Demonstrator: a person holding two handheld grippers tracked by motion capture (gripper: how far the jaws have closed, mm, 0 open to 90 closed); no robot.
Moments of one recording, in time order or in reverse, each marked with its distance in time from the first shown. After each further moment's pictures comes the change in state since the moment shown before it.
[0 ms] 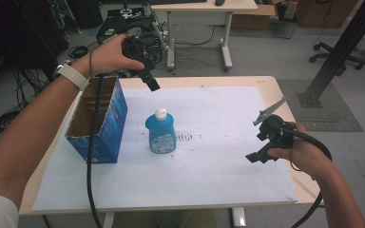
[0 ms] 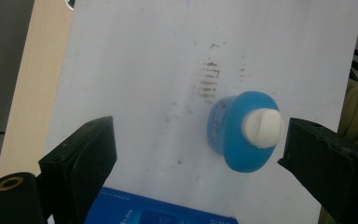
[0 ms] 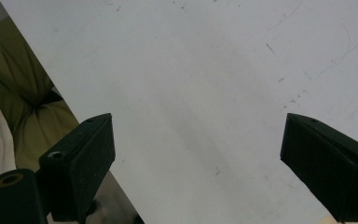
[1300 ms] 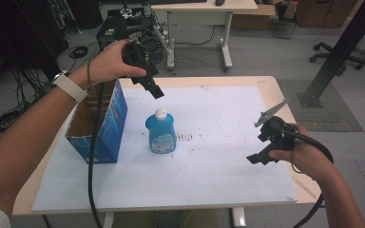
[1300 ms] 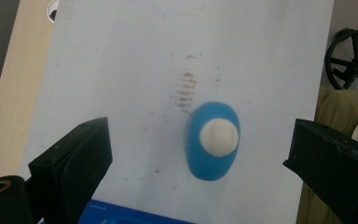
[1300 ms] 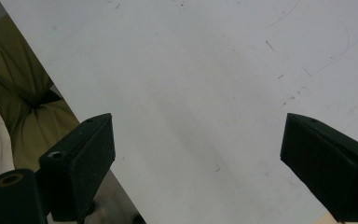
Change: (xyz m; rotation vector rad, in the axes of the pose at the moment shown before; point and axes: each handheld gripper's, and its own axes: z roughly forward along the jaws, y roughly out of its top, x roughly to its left) left arm -0.032 0.002 -0.004 -0.037 -0.023 0.004; right arm 0.002 -0.004 -0.001 -0.003 -0.009 0.001
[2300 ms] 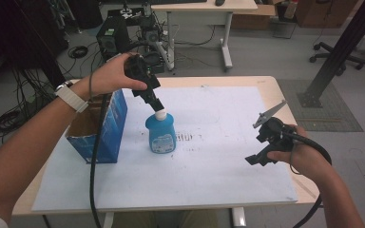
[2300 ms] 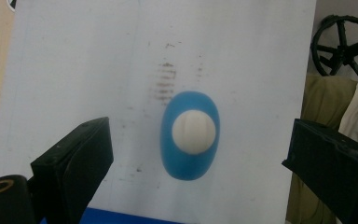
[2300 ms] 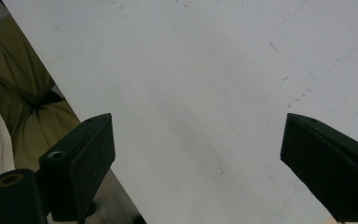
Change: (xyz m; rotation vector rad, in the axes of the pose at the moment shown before) left arm -0.014 -0.009 0.023 0.031 -0.057 0.033; right arm 0.003 0.000 0.003 -0.003 0.005 -0.003
